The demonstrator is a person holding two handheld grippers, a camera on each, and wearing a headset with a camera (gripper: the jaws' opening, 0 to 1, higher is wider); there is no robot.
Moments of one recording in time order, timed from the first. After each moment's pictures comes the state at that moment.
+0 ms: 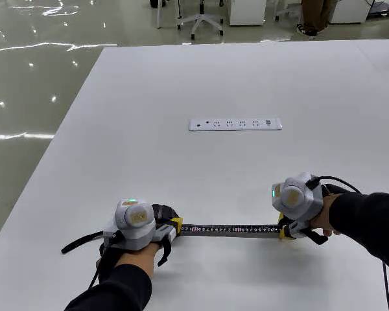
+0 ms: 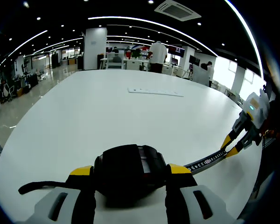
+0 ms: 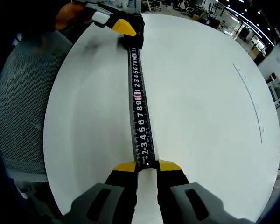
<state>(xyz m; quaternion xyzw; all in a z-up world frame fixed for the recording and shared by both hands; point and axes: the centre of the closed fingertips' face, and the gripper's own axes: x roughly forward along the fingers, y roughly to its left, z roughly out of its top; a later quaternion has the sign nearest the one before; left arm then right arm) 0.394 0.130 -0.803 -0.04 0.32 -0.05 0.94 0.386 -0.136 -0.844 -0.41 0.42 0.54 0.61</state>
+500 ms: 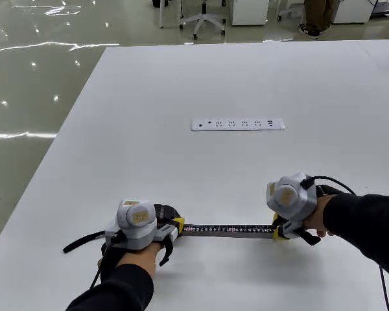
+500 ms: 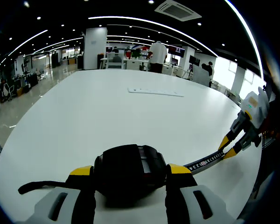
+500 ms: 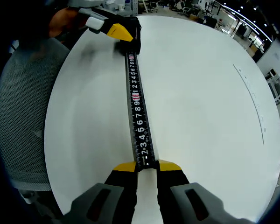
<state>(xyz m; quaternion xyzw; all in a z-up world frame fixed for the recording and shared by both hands) 0.394 0.129 -0.803 -0.04 0.32 -0.05 0.94 0.387 -0.123 -0.844 -0.40 0.42 0.54 0.61</state>
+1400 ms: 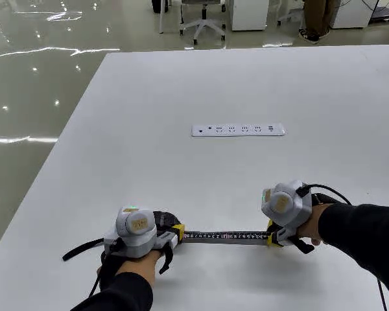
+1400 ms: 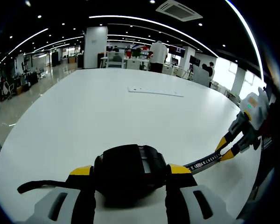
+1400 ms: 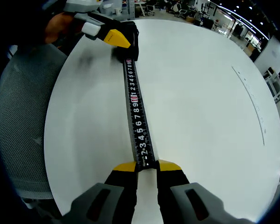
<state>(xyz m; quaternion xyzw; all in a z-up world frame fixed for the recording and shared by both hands) 0.394 0.129 -0.804 -0.04 0.33 -0.06 0.94 0.387 -0.108 -0.843 -0.38 0.42 0.54 0.63</state>
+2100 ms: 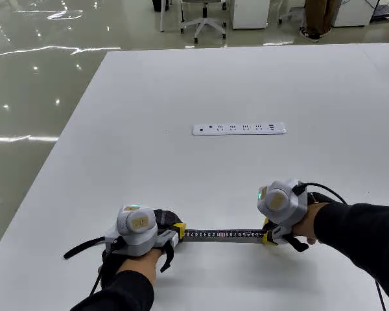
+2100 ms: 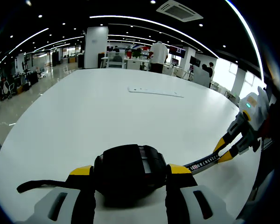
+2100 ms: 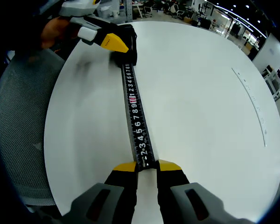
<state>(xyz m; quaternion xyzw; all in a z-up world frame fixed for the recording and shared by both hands) 0.394 0.130 -0.803 -0.05 0.32 -0.05 0.94 0.390 -0.094 -0.845 -0.37 0.42 0.53 0.63</state>
